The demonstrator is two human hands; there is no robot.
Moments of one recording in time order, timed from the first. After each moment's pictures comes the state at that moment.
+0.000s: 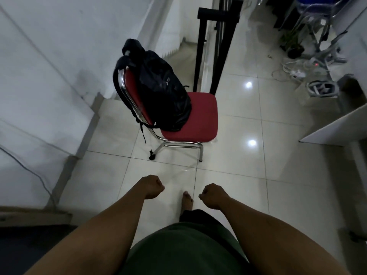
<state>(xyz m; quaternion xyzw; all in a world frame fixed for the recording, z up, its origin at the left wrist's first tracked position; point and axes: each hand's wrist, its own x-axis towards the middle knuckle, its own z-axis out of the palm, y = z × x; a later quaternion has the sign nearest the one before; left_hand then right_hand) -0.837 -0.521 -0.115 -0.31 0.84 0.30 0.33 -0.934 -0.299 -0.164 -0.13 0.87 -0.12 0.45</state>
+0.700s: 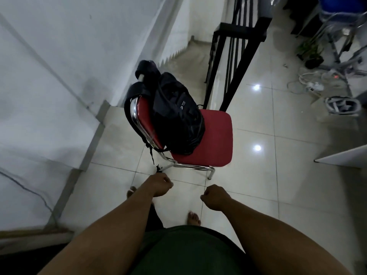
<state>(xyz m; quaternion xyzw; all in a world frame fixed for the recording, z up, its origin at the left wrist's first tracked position) -0.964 -0.644 -0.132 -0.35 0.80 0.37 0.31 -1.052 -0.428 -0.167 -0.16 0.87 -0.09 0.46</state>
